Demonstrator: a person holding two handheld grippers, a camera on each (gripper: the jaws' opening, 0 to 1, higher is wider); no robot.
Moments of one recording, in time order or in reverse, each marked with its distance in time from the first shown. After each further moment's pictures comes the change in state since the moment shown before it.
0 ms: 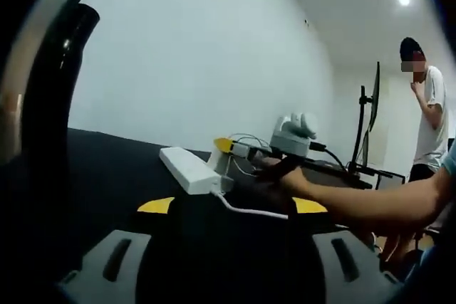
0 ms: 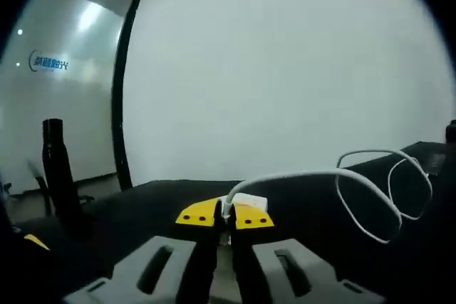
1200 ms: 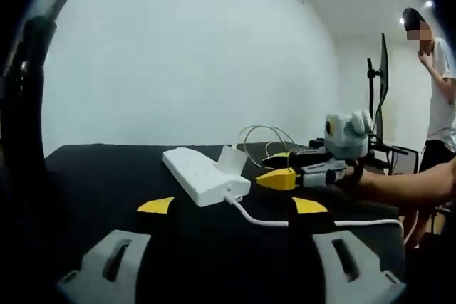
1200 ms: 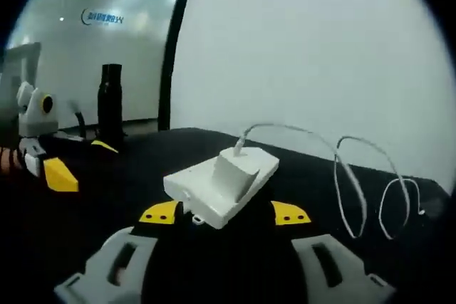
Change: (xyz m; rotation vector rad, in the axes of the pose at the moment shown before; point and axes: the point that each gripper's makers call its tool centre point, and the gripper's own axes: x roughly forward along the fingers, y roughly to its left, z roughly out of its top) left arm 0.053 0.019 -0.004 0.118 0.095 0.062; right arm -0.058 -0.007 -0.052 -0.185 0.297 0.277
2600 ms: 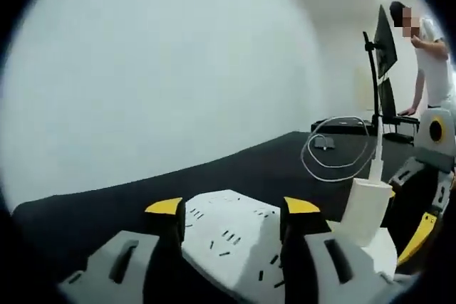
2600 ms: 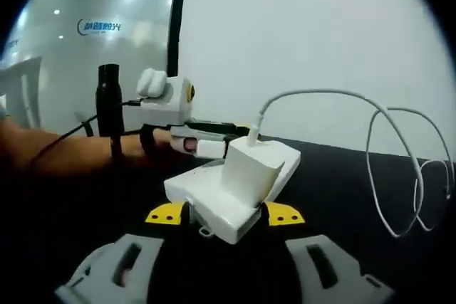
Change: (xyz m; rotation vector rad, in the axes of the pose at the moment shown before) left arm 0.210 0.065 0.033 0.197 0.008 -0.131; right arm 0.022 0.017 -0.004 -0.008 -0.051 0.077
